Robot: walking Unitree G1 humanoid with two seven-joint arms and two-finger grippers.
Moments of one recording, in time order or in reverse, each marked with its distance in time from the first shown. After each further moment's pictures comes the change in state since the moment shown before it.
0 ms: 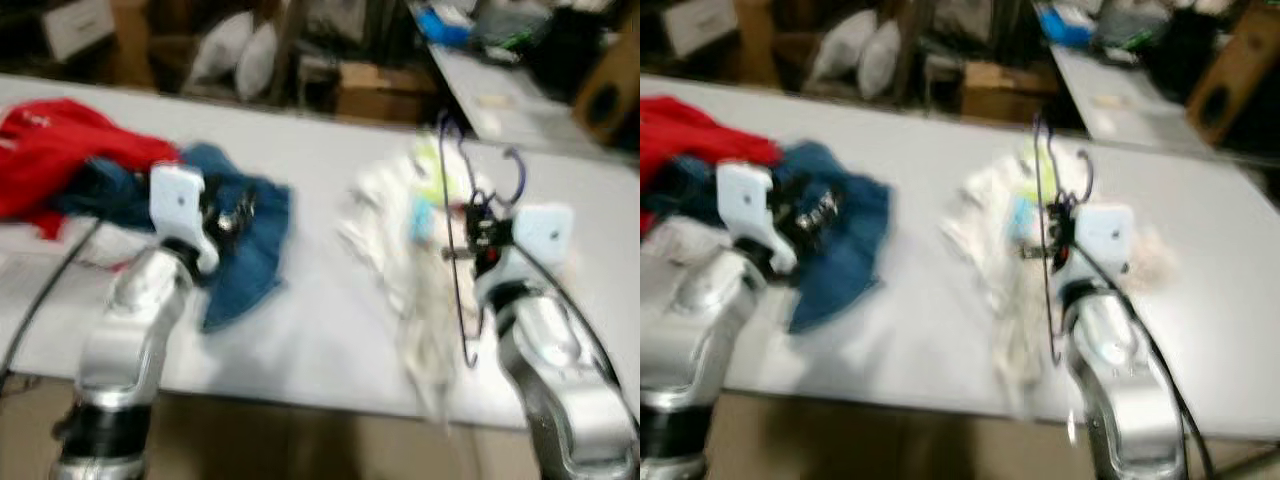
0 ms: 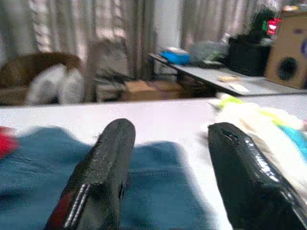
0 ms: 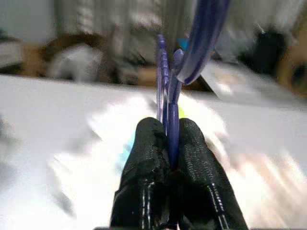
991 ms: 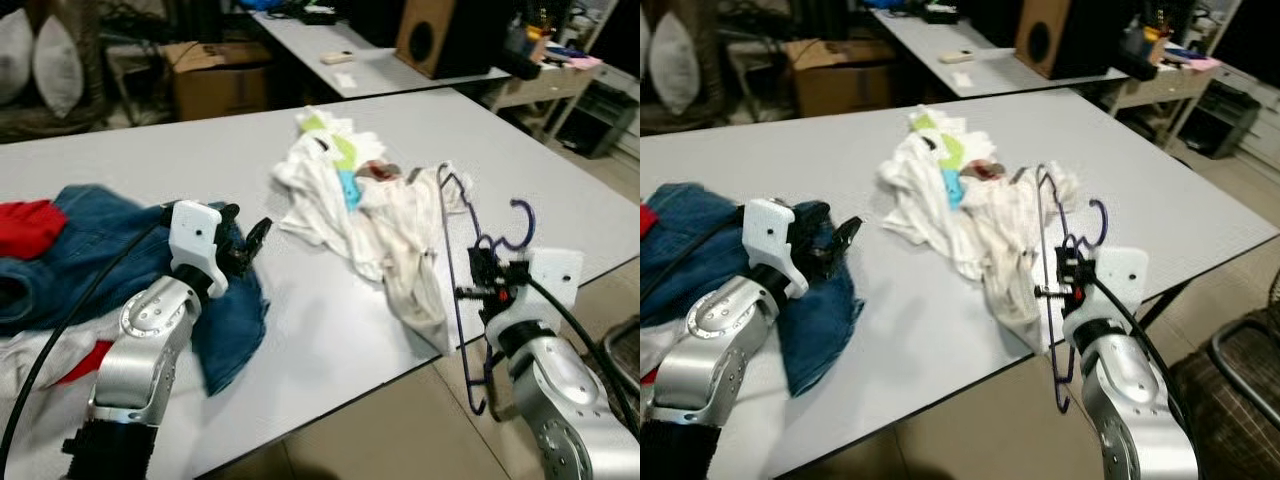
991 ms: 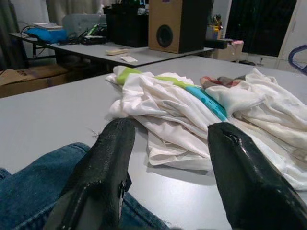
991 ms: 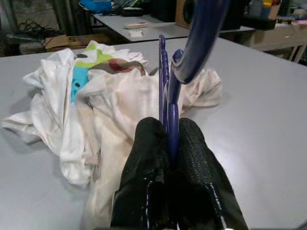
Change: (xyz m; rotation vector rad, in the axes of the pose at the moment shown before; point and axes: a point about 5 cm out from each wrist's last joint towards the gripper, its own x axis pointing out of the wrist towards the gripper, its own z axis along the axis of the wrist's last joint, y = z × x) left arm -0.011 -0.003 -0.029 0.033 0.049 -0.058; right arm -0.019 -0.010 -0.030 0.077 0.099 0.041
